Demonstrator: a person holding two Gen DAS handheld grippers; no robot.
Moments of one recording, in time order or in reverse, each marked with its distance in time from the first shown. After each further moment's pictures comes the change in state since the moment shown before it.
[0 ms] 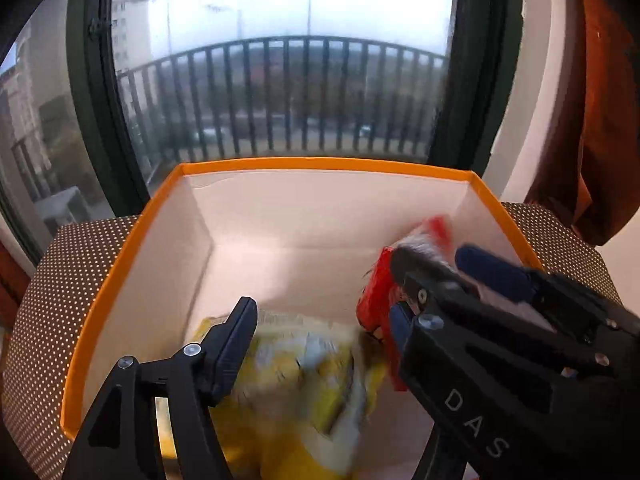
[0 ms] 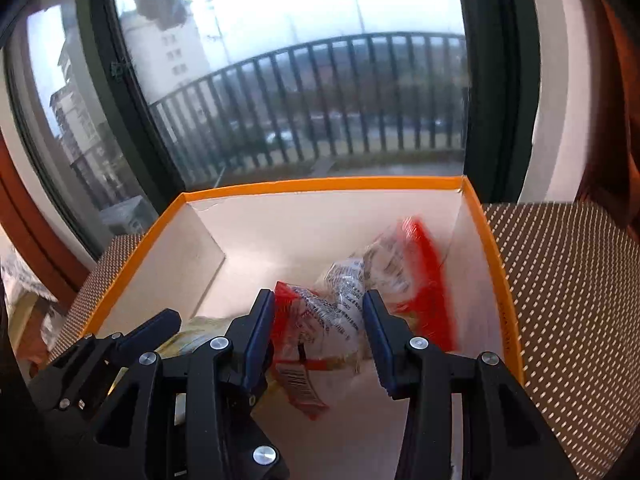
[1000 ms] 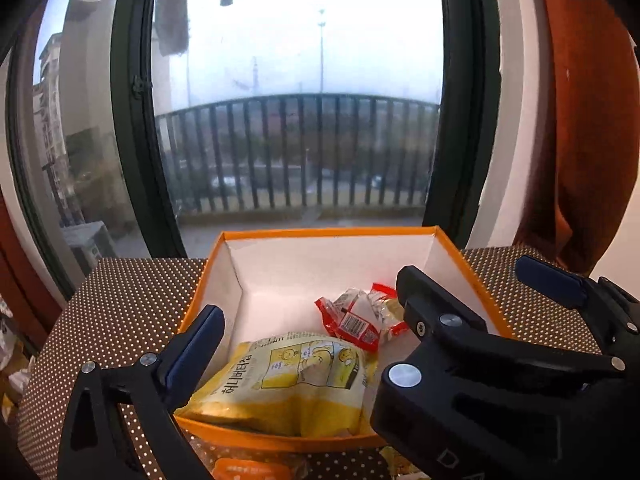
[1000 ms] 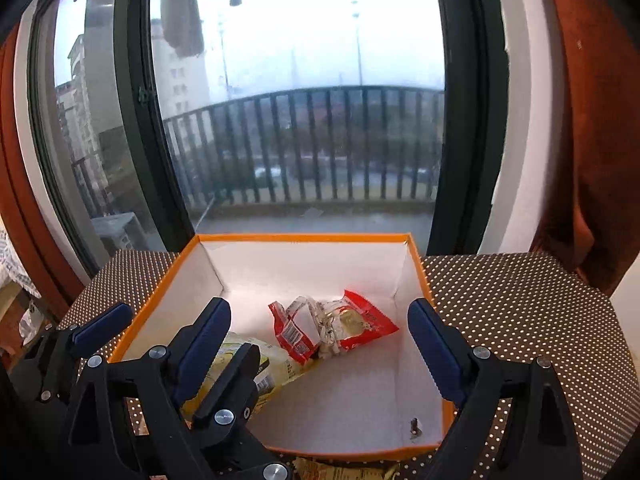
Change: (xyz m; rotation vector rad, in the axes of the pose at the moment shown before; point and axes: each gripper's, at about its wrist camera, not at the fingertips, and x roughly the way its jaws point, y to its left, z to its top) left arm -0.101 -0.004 -0.024 -0.005 -0.221 0.061; right arm -0.097 0.025 -0.008 -0.052 -0.149 -0.077
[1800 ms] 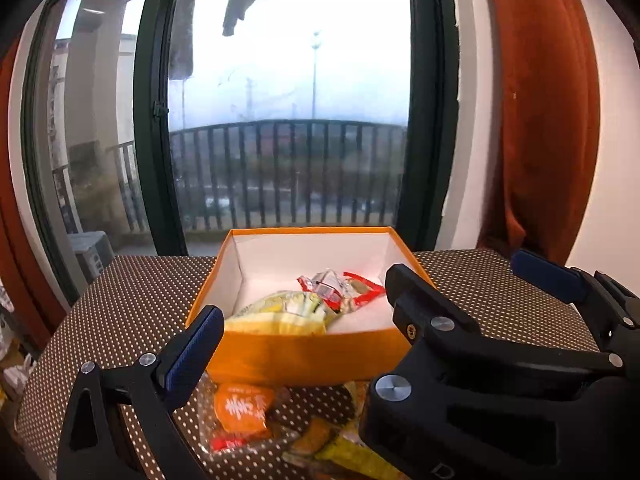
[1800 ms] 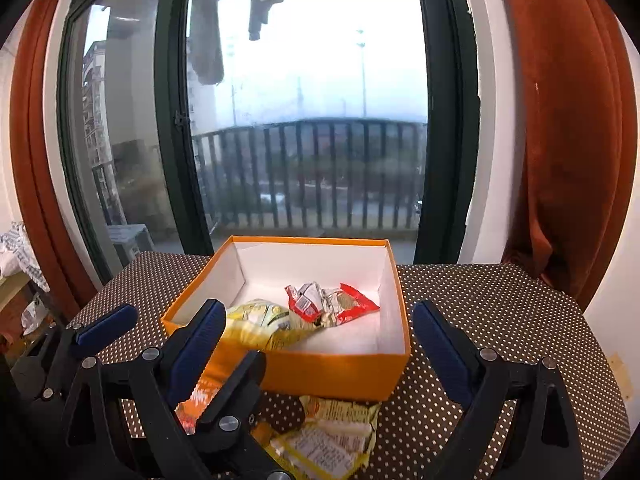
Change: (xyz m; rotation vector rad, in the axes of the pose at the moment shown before) left arm -0.118 -0.021 -0.048 -0.006 -0.091 -0.043; right arm -0.122 0.012 -0.049 -0.056 -0.107 -0.005
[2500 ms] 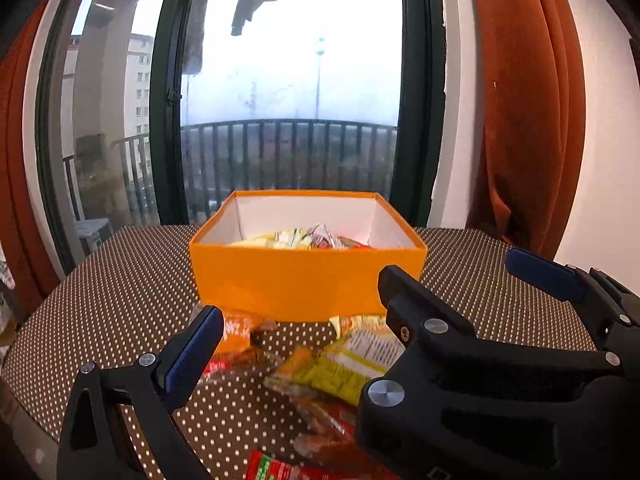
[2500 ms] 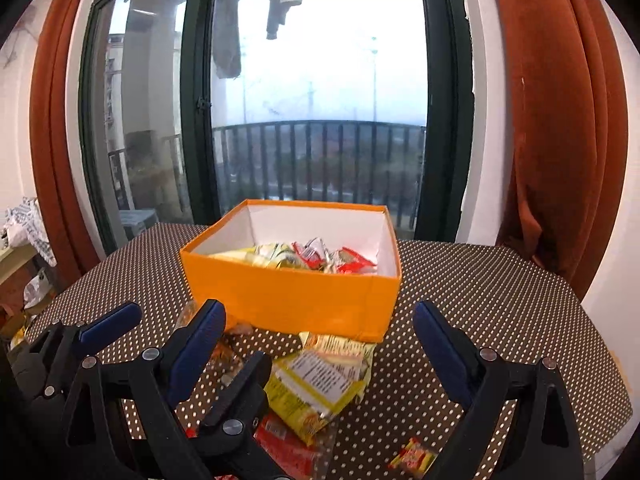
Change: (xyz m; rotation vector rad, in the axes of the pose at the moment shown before) left arm -0.044 -0.020 -0.090 -0.023 -0.021 0.006; right arm -0.048 0.004 -0.081 -0.042 -0.015 0.025
